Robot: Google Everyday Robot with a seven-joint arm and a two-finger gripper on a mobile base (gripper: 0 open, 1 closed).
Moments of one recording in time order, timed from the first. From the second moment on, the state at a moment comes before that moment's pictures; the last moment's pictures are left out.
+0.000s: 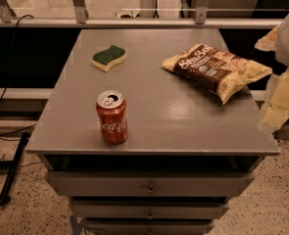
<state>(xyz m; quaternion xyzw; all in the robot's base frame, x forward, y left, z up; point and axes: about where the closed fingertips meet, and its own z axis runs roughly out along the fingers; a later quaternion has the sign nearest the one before) 0.438 -0.216 0.977 -0.60 0.78 -0.04 0.16</state>
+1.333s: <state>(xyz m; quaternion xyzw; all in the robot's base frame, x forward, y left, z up) 0.459 -0.078 0.930 -0.62 0.72 0.15 0.28</state>
